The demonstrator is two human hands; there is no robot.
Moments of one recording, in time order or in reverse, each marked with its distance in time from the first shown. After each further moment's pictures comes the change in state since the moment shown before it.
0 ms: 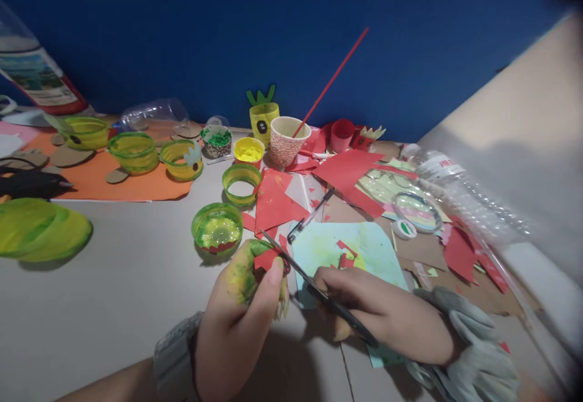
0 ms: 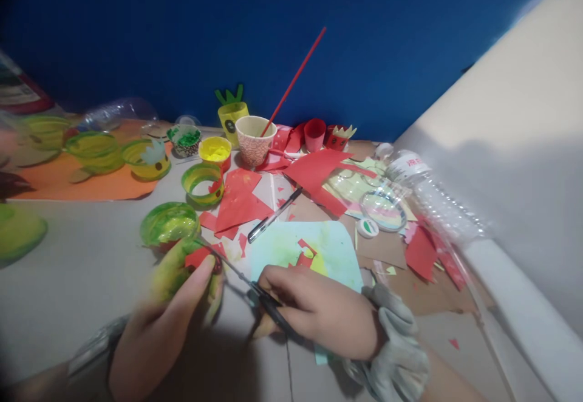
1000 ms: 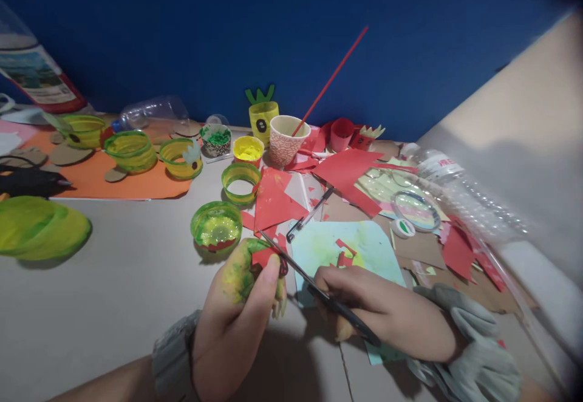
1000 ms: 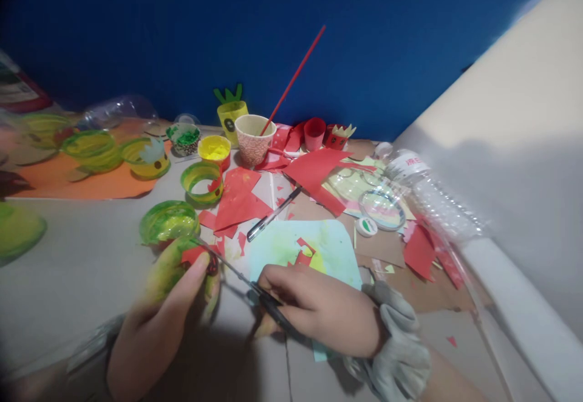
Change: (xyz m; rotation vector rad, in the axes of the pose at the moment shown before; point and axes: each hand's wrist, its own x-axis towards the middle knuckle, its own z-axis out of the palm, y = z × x) left_hand 0.005 0.015 0.003 -0.110 0.007 -0.092; right_hand -0.001 -0.002 -0.002 0.001 -0.014 -0.020
